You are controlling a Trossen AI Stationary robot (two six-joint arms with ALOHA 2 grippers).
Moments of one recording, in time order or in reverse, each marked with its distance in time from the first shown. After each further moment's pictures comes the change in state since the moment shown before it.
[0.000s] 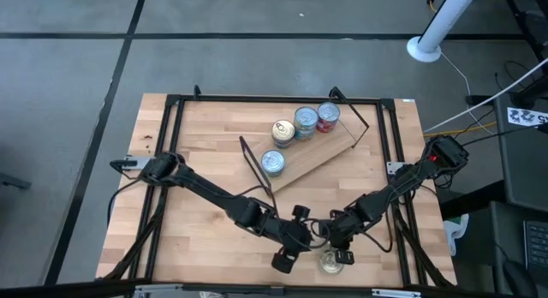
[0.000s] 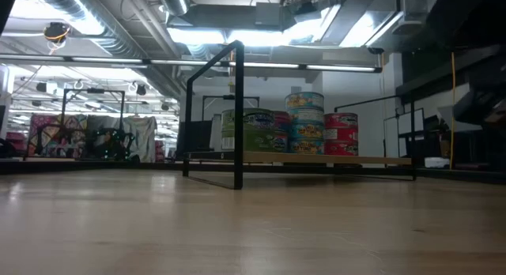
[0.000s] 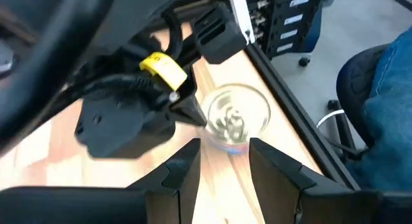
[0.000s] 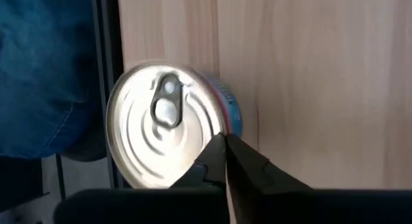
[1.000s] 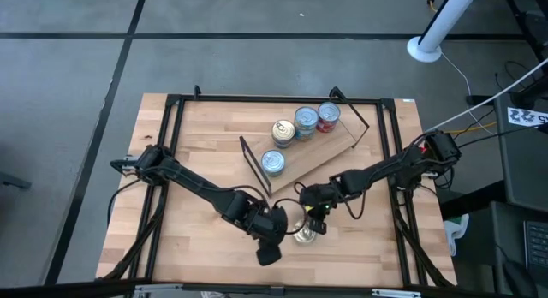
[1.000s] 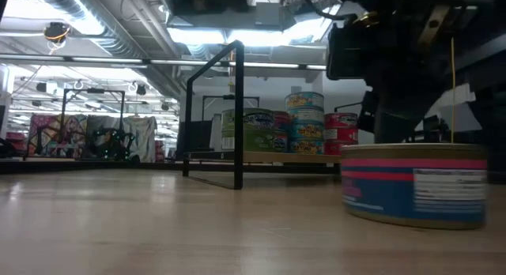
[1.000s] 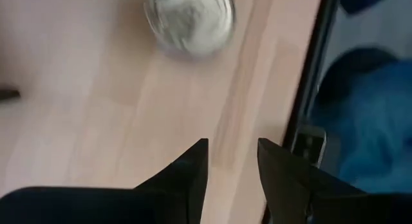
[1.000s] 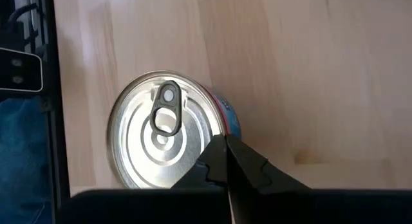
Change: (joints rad) left arm -0.013 -0.130 -0.021 -0.537 0.131 -0.827; right arm -0.304 0.002 -0.002 0.142 0.020 -0.138
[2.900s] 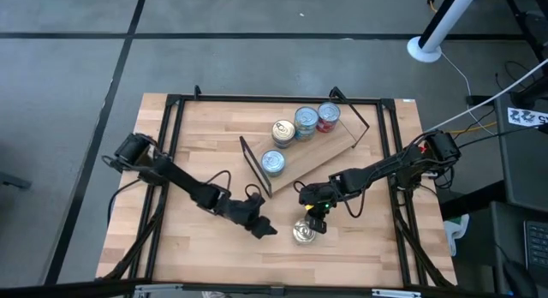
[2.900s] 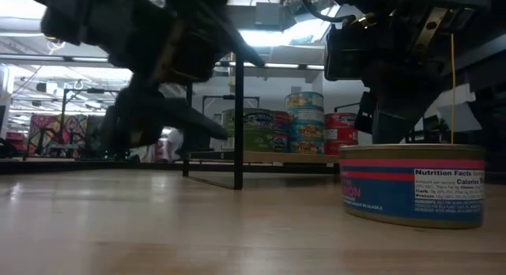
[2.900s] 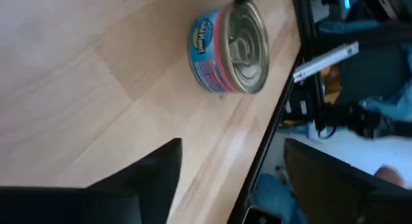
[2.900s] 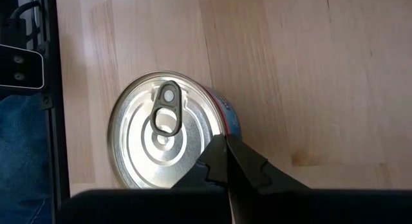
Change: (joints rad) left arm 0.020 -0.211 -0.945 1.261 -0.092 -0.598; right arm -0.011 -0.002 0.000 0.004 -0.023 -0.022
